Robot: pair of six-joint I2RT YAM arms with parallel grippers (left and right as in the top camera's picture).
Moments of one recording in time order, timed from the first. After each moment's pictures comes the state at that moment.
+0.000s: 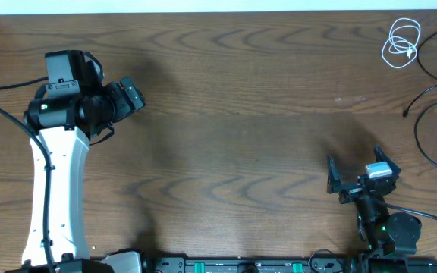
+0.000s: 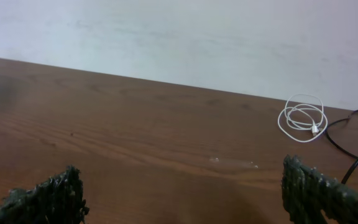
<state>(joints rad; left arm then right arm) 0.15 1.43 1.34 -0.98 0.21 -0.38 -0.06 0.01 0.01 -0.05 -0.25 -0.09</state>
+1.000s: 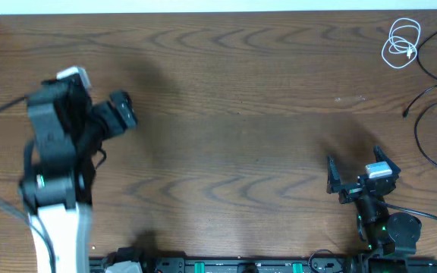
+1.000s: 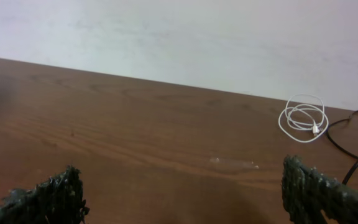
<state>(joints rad) 0.15 1.02 1.10 -0.72 0.13 -0.23 -0.06 0.01 0.01 -0.05 -0.25 -0.09</state>
